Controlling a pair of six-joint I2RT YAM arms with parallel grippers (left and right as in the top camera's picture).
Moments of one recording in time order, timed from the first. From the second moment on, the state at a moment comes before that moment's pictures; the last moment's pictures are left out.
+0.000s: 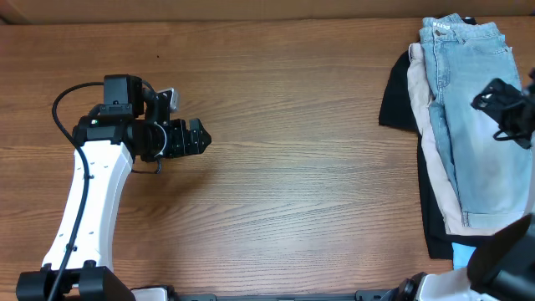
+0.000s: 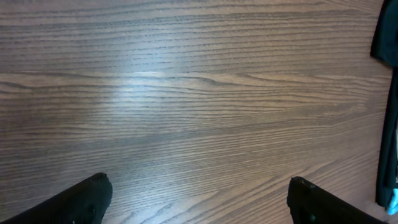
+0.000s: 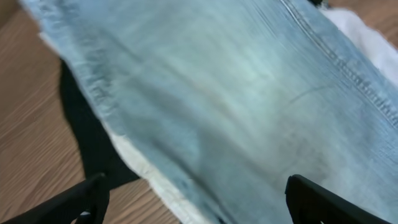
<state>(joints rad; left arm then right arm) 0.05 1.50 1.22 -0.94 0.42 -0.10 -0.51 1.69 1.48 -0.86 -0.09 0.25</state>
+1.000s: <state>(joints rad) 0.05 1.50 1.22 -0.86 0.35 -0.10 -0.33 1.95 1.48 -0.80 0.00 0.09</state>
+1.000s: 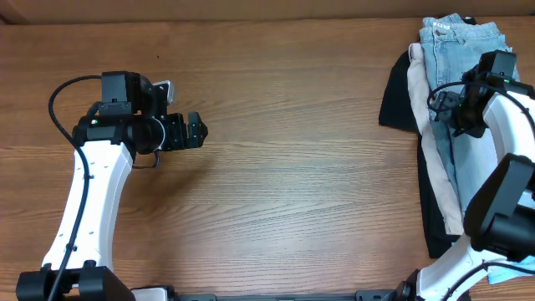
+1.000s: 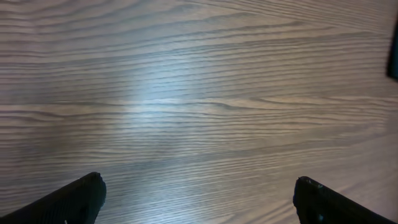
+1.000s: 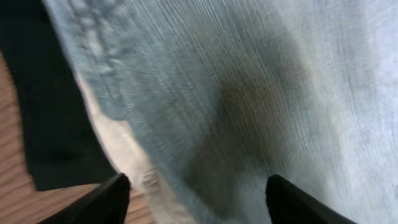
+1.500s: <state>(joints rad) 0.05 1.51 1.22 -0.83 0.25 -0.10 -0.33 1.98 1.48 -0.75 0.10 0.07</state>
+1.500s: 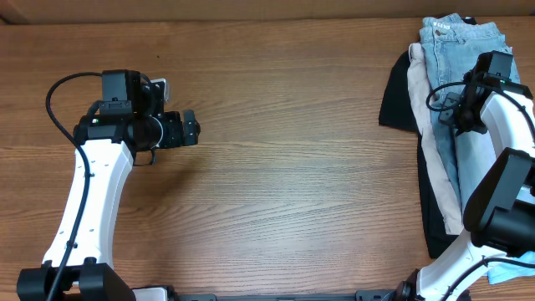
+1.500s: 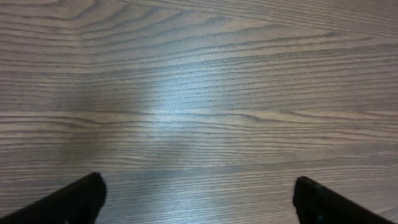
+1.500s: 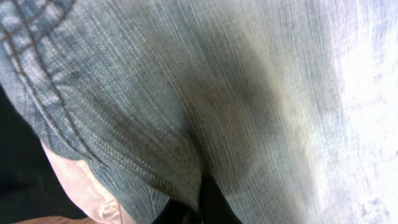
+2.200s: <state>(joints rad) 0.11 1.51 1.26 -0.81 0.16 -0.09 0.22 1.89 1.74 -1.23 -0.01 0.17</state>
